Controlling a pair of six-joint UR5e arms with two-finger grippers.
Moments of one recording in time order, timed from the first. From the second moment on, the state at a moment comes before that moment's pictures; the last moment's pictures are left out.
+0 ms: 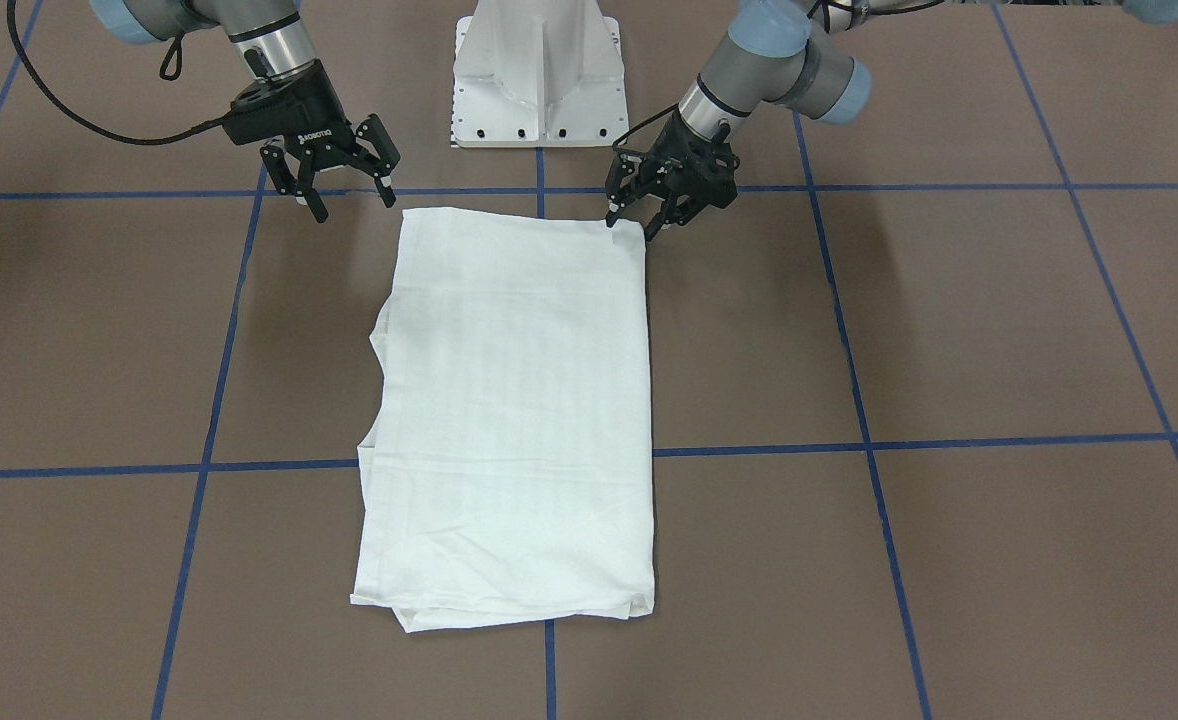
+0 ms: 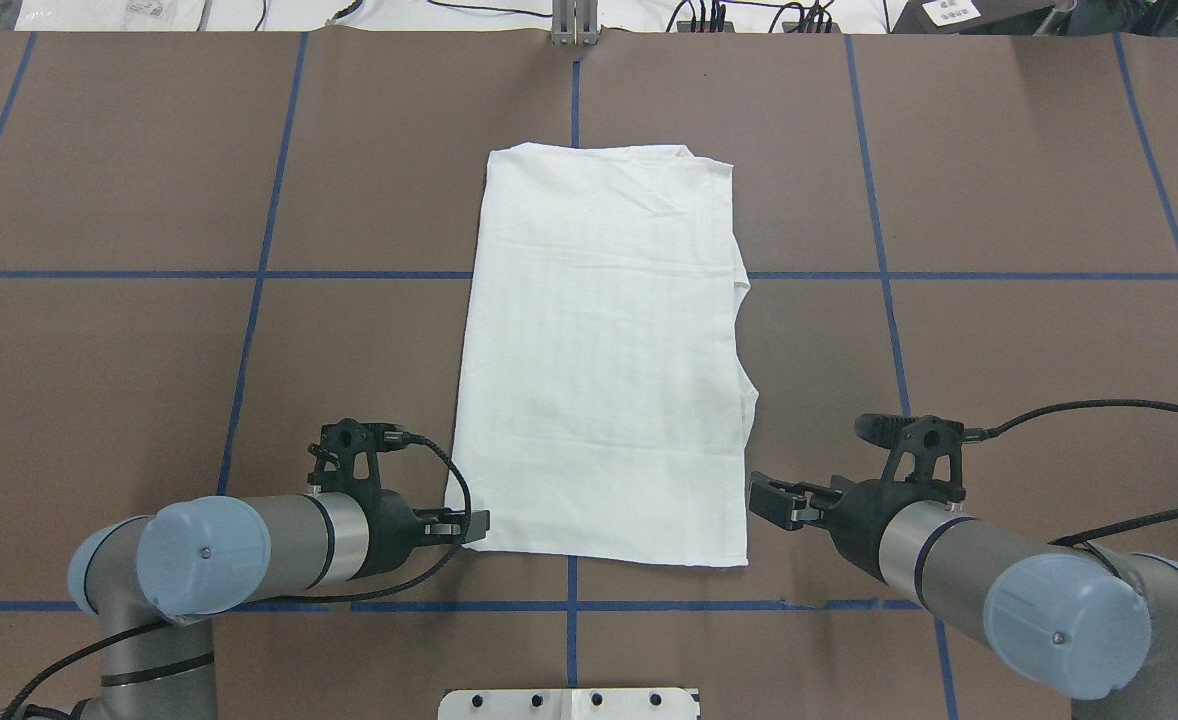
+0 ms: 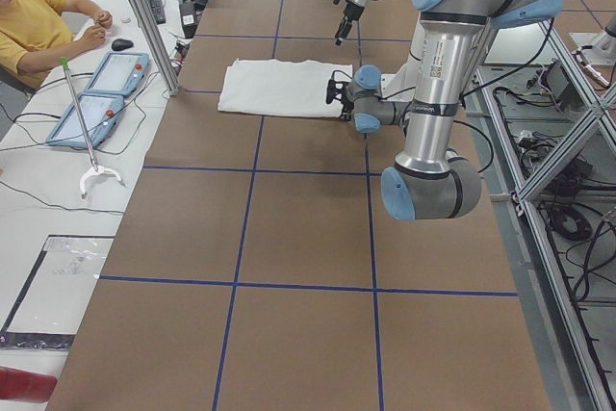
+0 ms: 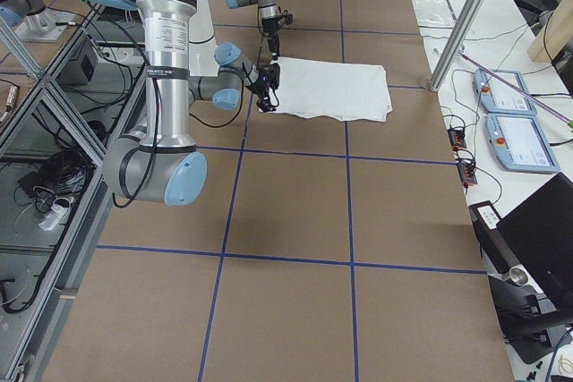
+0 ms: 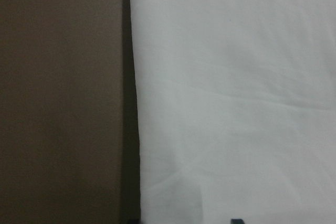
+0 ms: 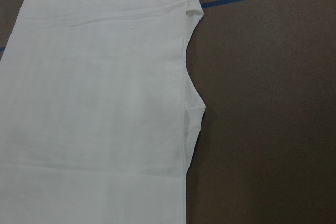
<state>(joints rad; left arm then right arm) -0.25 -1.83 -1.80 -2.35 -1.59 -1.40 0.19 -1.59 2.12 -1.00 1.26 1.47</state>
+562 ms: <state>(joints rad) -0.24 -1.84 -1.79 -2.35 -1.59 -1.39 0.19 -1.59 2.12 -1.00 1.26 1.47</state>
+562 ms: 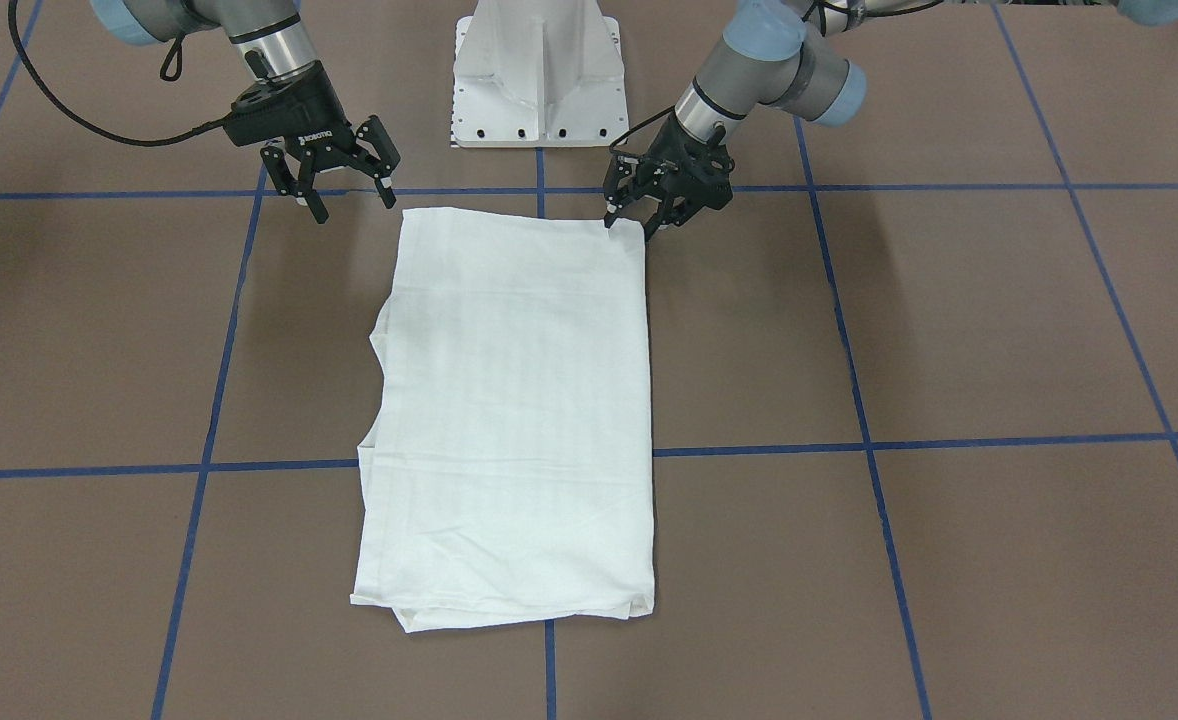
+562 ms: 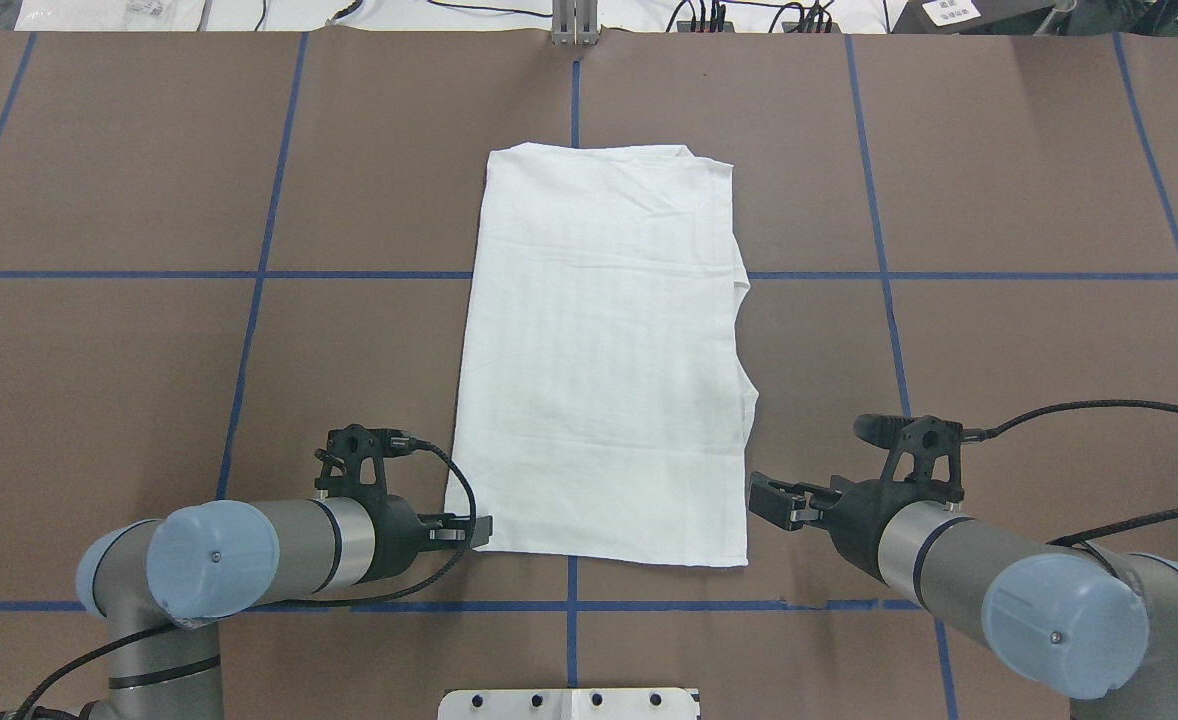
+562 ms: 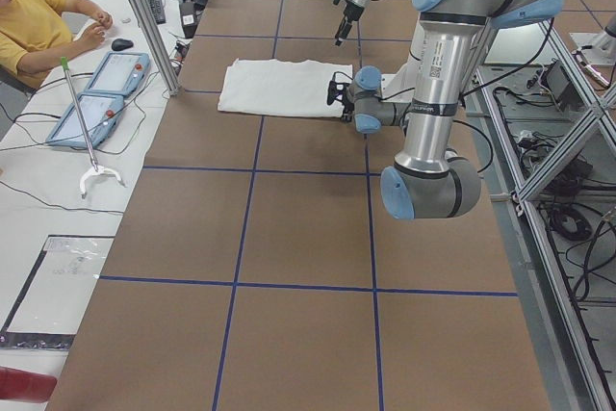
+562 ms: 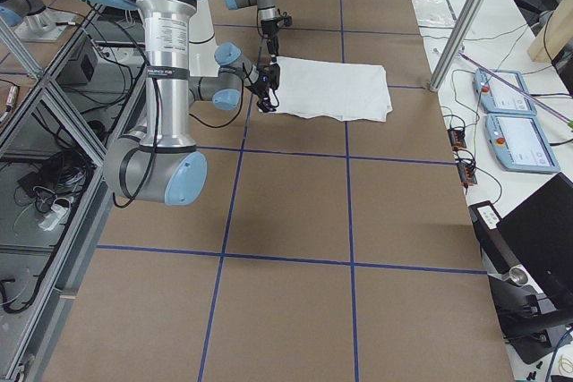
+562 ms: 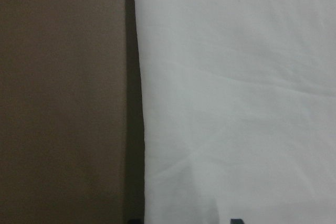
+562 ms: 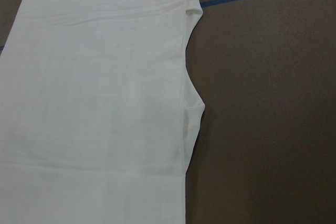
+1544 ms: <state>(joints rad) -0.24 -1.84 -1.80 -2.35 -1.58 -1.40 0.11 -1.40 2.02 -1.18 1.23 1.89</state>
